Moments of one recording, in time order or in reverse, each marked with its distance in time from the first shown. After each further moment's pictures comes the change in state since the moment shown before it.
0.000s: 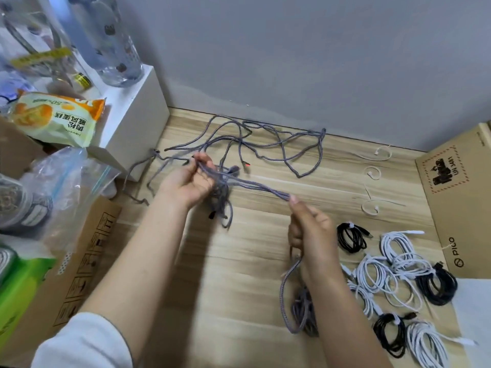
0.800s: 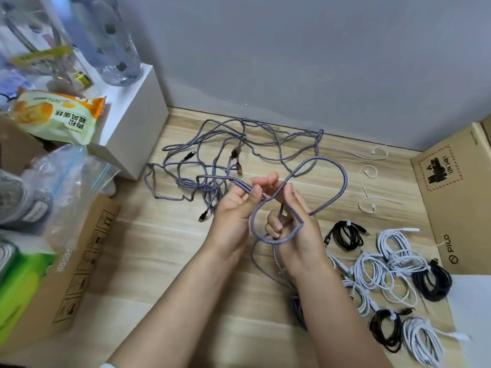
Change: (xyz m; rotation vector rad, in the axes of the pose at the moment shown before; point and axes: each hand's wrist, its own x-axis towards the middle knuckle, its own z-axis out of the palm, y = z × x) left_hand -0.068 -0.096 -0.006 0.603 -0.385 0.244; right_hand 0.004 0.002 0.020 0.412 -0.113 0.167
